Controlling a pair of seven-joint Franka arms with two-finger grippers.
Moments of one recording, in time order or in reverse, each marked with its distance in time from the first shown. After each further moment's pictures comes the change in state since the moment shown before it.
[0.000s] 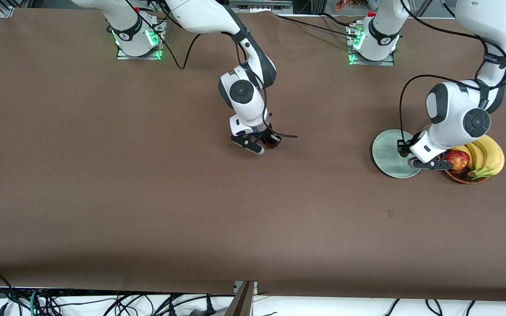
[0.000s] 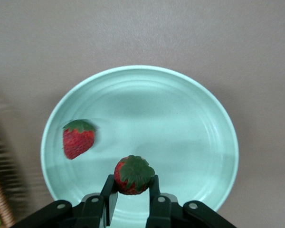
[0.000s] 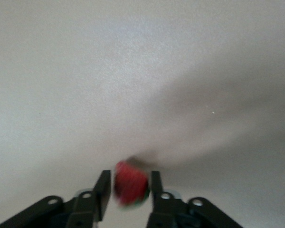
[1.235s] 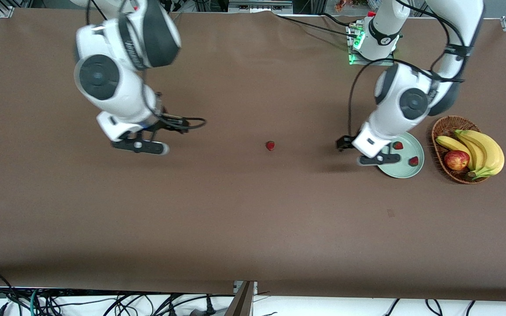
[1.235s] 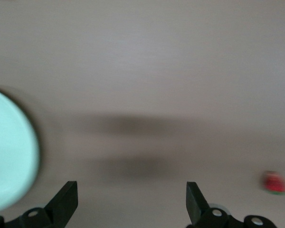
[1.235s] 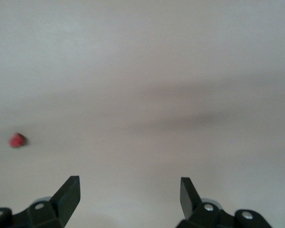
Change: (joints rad) left arm -0.038 -0.085 -0.408 0.156 -0.002 -0.096 -0.609; right arm -0.205 -0.489 -0.307 0.062 -0.327 -0.949 -0.647
